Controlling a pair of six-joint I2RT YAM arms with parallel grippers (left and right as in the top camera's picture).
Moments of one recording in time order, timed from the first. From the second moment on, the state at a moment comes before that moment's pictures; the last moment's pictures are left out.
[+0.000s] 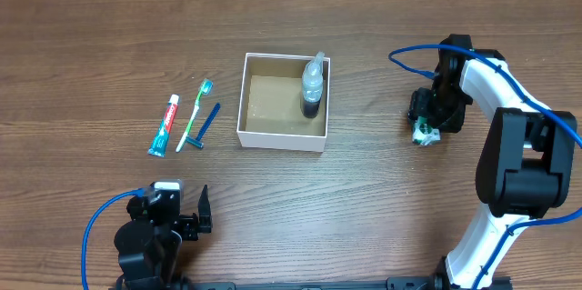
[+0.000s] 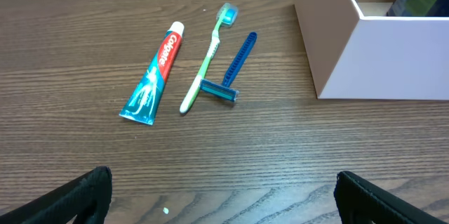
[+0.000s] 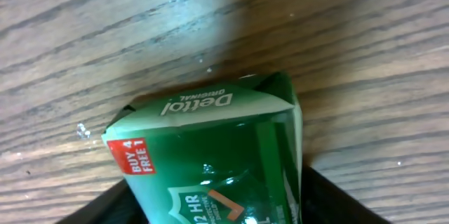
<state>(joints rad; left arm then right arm) 0.14 0.02 0.17 -0.66 0.16 0.10 -0.08 2.06 1.42 -0.98 -0.06 0.21</state>
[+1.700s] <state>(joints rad) 0.14 0.02 0.17 -0.66 0.16 0.10 0.60 1.70 1.41 -0.86 -0.10 -0.09</state>
